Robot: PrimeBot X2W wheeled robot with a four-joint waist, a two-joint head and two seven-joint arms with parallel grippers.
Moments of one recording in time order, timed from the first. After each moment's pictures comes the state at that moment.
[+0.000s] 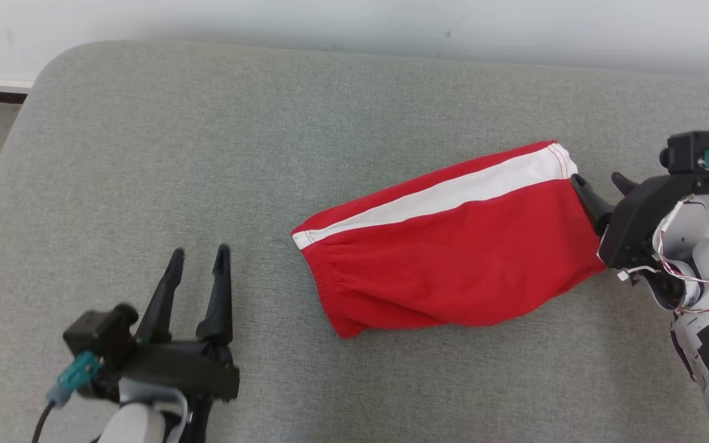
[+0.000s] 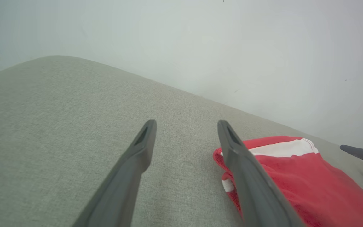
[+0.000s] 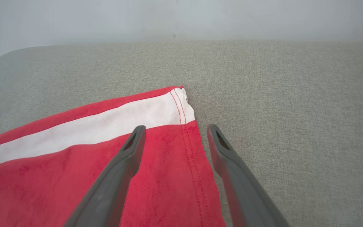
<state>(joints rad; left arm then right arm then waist) -0.33 0.13 -0.24 0.27 -0.58 -0.03 -0.26 -0.78 -0.39 0.33 0.72 0.64 0.13 0.29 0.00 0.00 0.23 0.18</state>
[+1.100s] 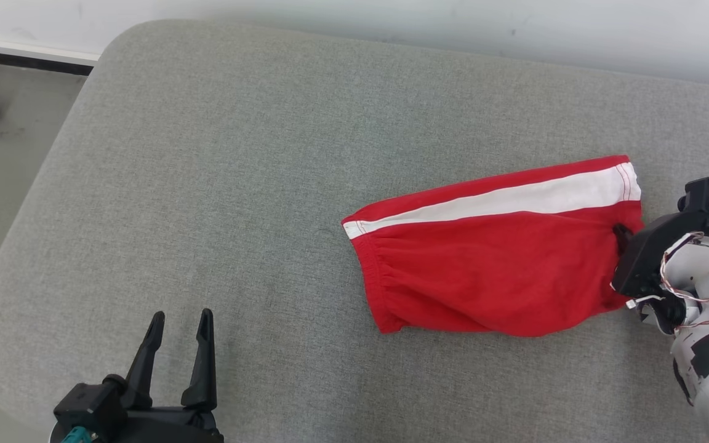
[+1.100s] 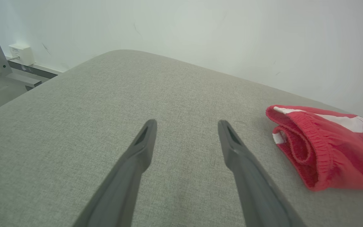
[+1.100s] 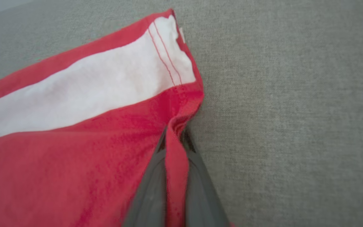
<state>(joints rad) -0.08 0.06 -0.04 0.15 -0.30 -0.12 -0.26 -0.80 -0.32 0.18 1.08 0.54 0.13 0.24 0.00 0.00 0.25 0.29</state>
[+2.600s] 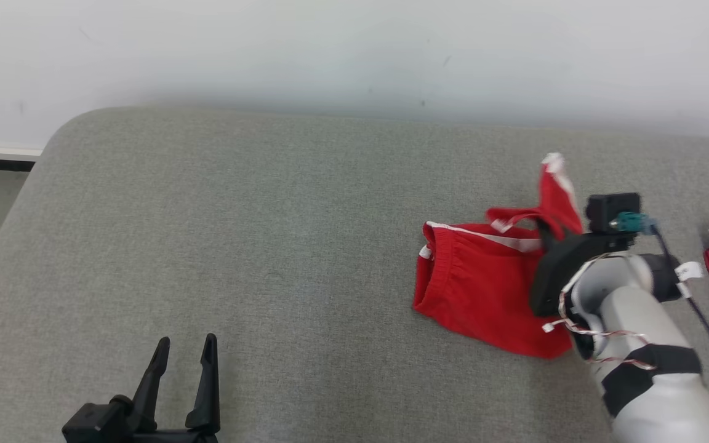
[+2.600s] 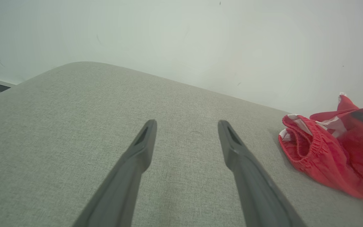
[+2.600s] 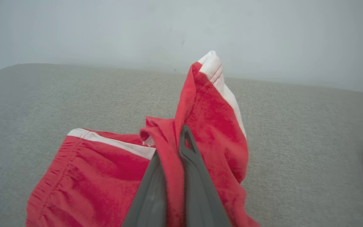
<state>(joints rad) -0.03 0.05 -0.04 0.18 -0.31 -0.12 -0.26 -0.70 -0.14 0.06 0.86 0.16 0.13 0.07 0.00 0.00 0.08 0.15</state>
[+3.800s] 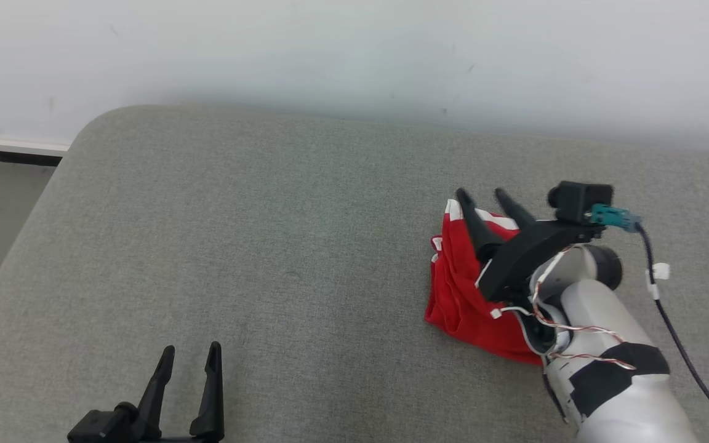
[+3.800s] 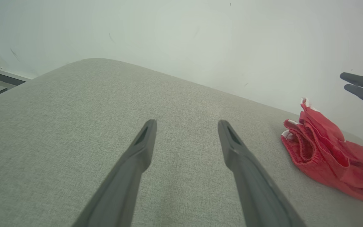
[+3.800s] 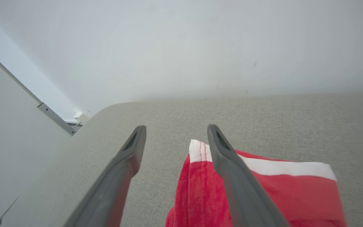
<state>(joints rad) -0.02 0.05 -0.06 0.18 -0.32 -0.11 -0.26 -0.66 -0.05 0.24 0.69 0.50 0.13 0.09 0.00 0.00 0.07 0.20</state>
